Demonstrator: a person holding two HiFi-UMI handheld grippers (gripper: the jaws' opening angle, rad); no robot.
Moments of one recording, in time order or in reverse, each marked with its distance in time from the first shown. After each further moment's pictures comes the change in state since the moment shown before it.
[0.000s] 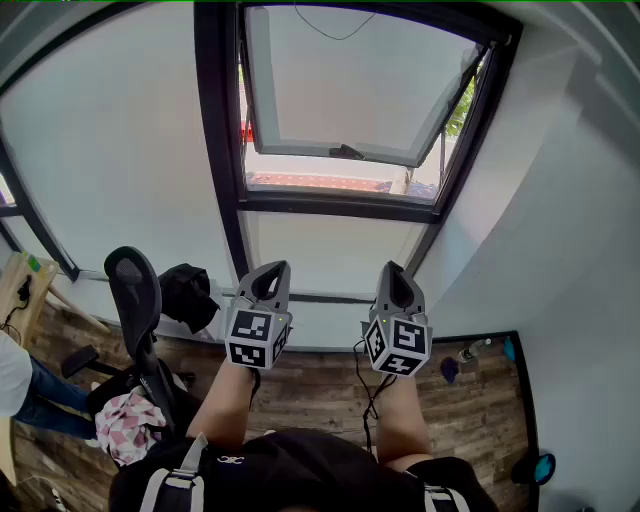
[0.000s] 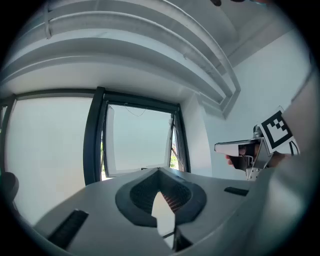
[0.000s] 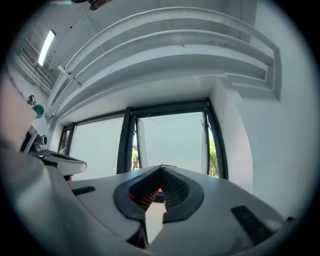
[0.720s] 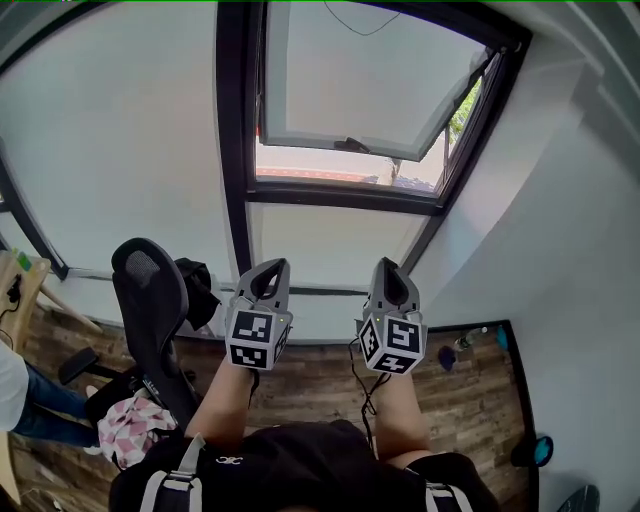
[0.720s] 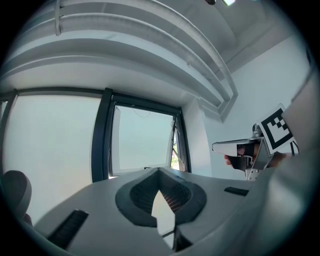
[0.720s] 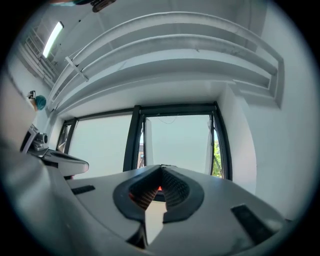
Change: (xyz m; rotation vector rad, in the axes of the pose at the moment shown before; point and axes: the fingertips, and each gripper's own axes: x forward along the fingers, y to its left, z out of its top) left arm -0.051 0.073 -0.018 -0.002 -0.020 -0.040; right arm -0.005 0.104 -0.010 -0.043 -0.010 -0.027
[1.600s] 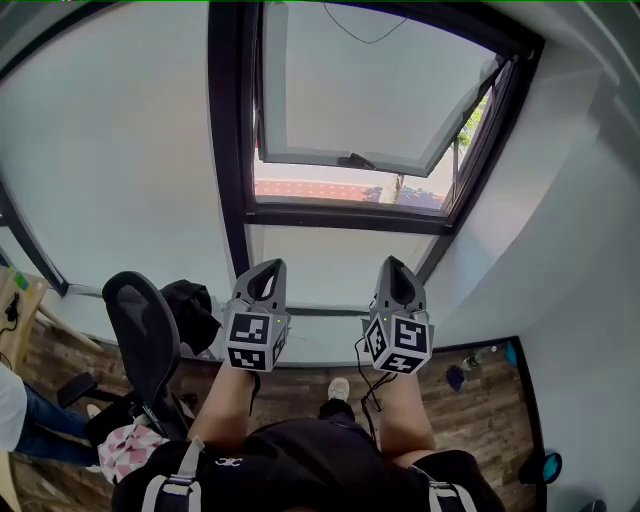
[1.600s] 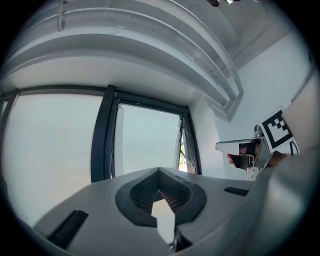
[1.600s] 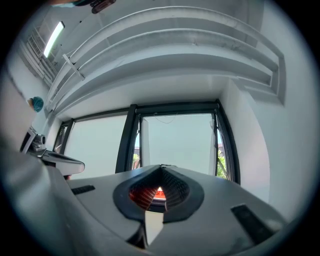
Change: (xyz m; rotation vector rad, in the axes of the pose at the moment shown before) left arm 0.076 0.048 -0.005 0.002 -0.036 0.044; right arm 0.088 -0.022 -0.009 -0.001 -0.051 0.001
